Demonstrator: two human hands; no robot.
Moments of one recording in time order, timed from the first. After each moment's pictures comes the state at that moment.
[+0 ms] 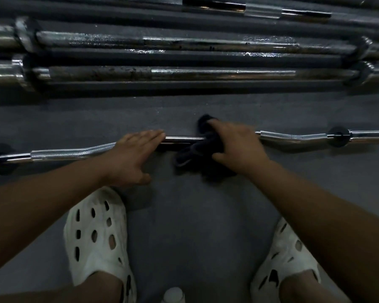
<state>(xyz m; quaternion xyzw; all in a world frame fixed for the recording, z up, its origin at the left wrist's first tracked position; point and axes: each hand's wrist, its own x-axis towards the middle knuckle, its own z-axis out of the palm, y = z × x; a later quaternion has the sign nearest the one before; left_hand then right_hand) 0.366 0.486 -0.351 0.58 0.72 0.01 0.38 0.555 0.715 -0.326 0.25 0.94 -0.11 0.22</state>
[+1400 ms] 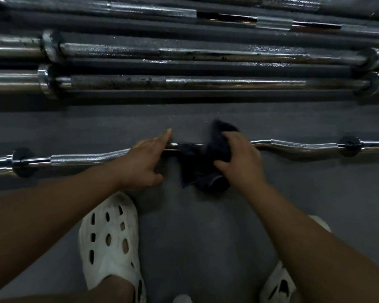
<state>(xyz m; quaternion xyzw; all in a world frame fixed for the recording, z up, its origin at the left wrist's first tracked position) 0.363 0.484 -0.348 0.53 0.74 0.12 0.39 0.555 0.675 -0.334 0.37 0.90 -0.20 0.10</state>
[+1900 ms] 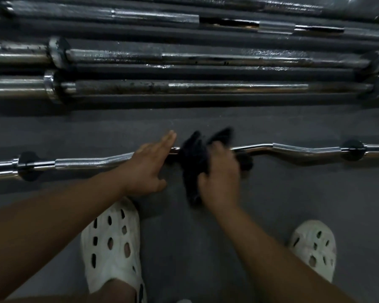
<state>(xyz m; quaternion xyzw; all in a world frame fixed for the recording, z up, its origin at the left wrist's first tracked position) 0.367 0.482 -0.349 0.54 0.74 0.14 0.36 0.542 0.614 -0.345 0.36 0.91 -0.19 0.03</state>
